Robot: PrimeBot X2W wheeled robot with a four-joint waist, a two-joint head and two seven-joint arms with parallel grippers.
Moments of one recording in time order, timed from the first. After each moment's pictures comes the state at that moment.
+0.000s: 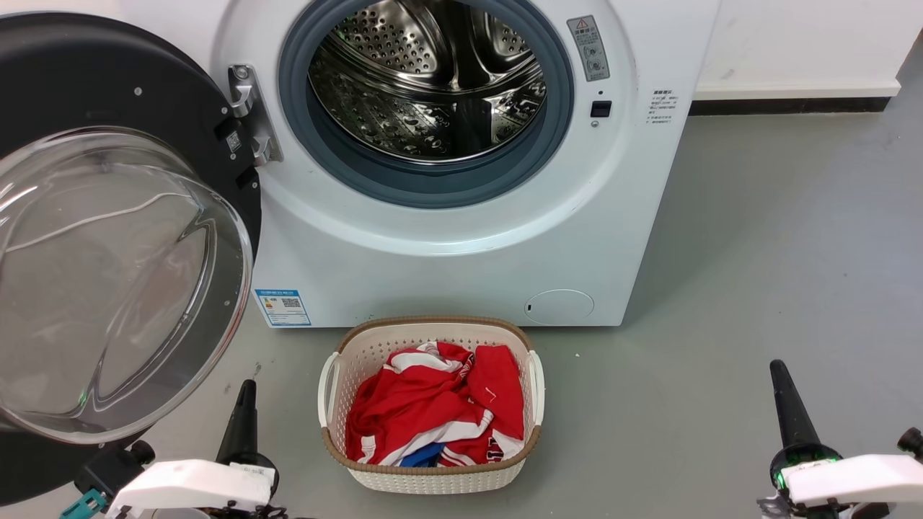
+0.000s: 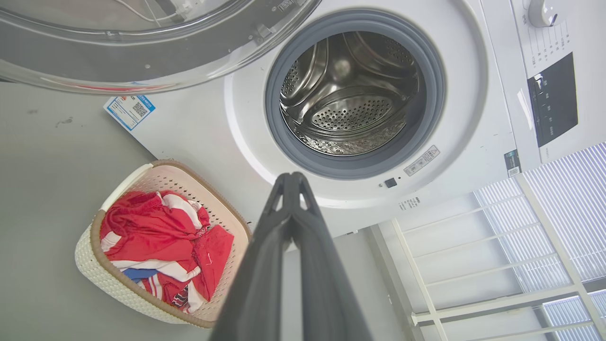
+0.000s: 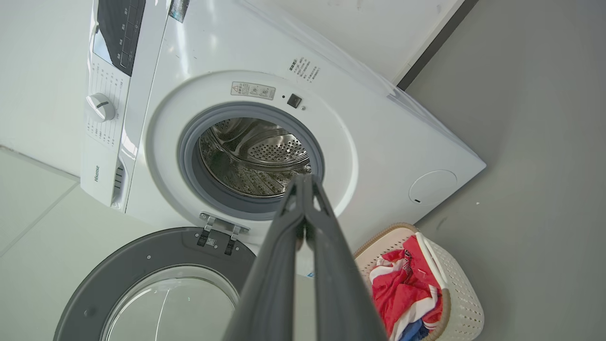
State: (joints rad) left arm -0.01 0.05 0.08 0.20 -1.02 -0.09 -0.03; right arm 0.03 -0.08 -0.04 0.14 1.10 0.13 -0.06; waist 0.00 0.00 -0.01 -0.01
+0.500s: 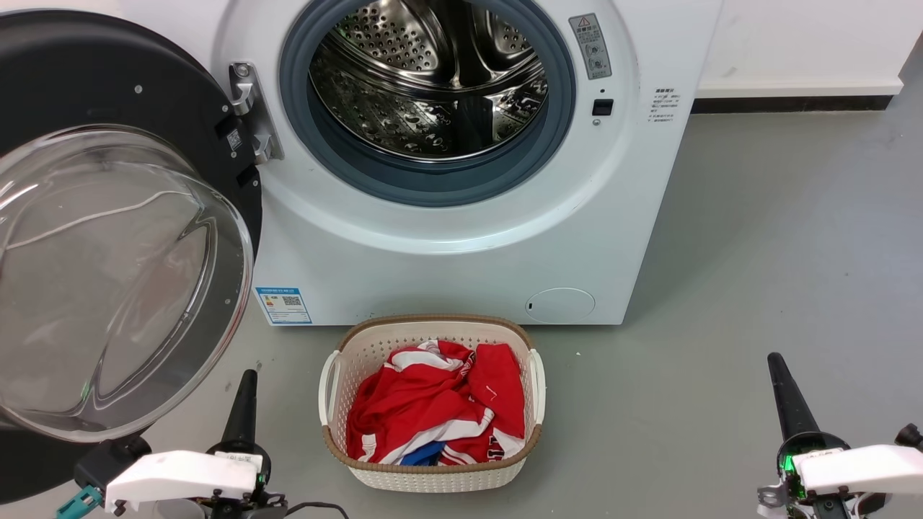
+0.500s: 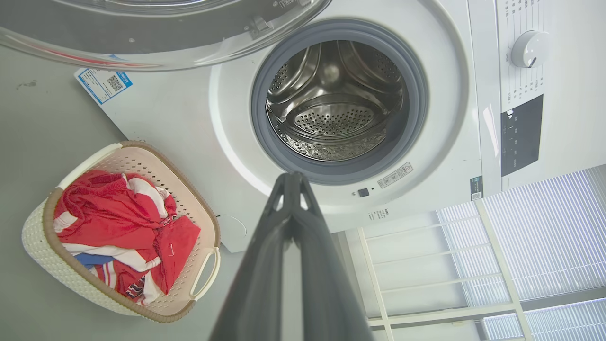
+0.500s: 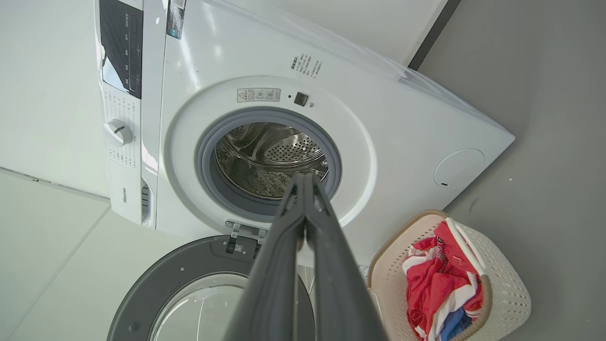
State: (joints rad) left arm -0.04 0.05 0.09 0.21 -1.19 -0.10 0.01; right arm 0.00 -0.08 -0.05 0.17 1.25 0.13 -0.02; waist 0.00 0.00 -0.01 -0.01
